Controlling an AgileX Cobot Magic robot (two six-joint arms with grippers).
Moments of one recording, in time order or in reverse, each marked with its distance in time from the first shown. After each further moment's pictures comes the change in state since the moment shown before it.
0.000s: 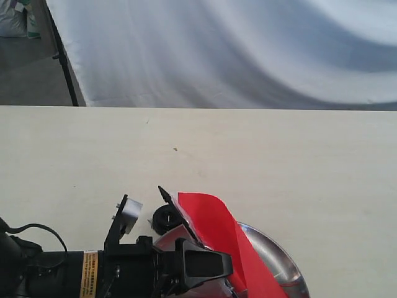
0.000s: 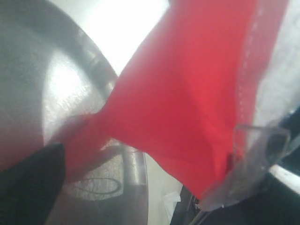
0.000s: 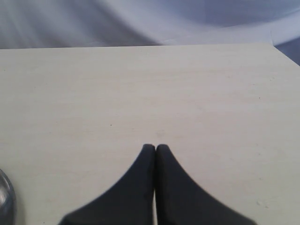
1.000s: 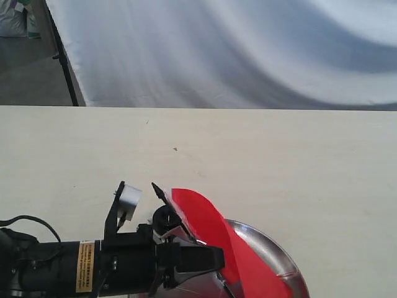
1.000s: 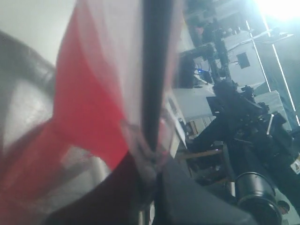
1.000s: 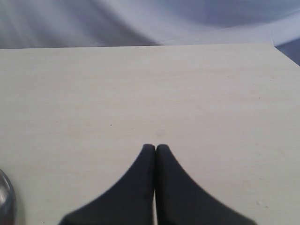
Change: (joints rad) left arm 0.000 -0.071 -0.004 0.024 -0.016 0.007; right arm 0.000 0.000 0.000 0.000 0.000 0.000
